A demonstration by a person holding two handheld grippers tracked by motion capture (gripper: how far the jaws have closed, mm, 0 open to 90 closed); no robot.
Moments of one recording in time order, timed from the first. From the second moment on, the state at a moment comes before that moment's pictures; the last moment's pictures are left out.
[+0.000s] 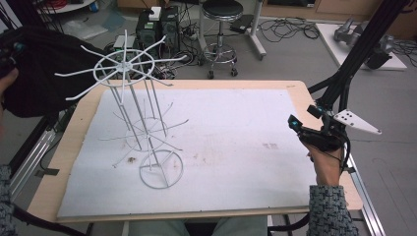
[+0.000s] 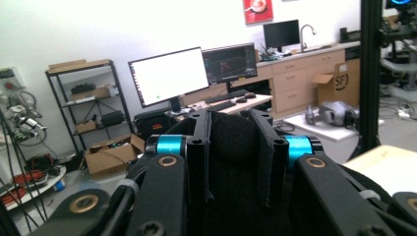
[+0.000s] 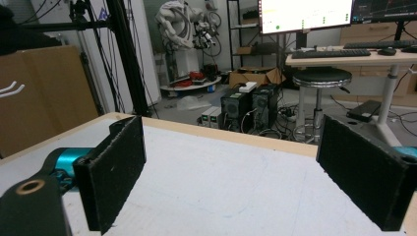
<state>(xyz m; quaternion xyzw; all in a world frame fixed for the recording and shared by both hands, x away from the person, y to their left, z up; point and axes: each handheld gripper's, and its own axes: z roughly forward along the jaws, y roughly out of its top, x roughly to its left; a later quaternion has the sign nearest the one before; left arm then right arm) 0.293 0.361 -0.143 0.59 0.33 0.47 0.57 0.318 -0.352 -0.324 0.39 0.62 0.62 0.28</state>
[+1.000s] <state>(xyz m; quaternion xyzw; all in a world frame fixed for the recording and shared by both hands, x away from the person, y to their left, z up) 0.337 0.333 -0.057 0.53 0.32 0.44 0.65 0.316 -0.352 -0.325 0.39 0.63 0.62 0.28</state>
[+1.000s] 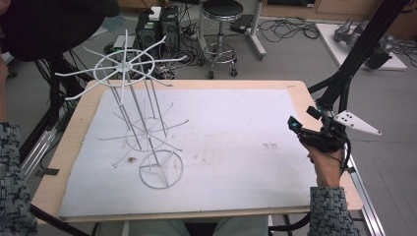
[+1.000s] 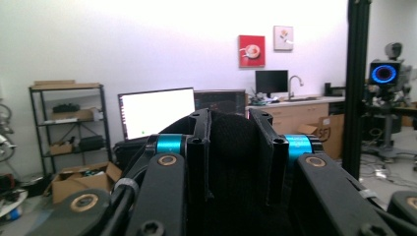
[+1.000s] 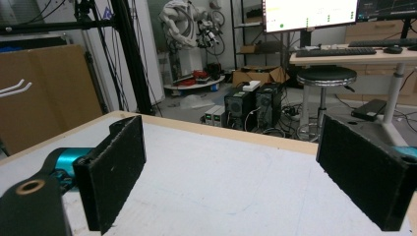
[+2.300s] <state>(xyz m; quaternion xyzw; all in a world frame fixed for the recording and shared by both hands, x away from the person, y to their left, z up) 0.323 0.290 -0.036 0.55 0.25 0.40 0.69 0.320 -0.343 -0.329 0.39 0.64 0.61 0.27</state>
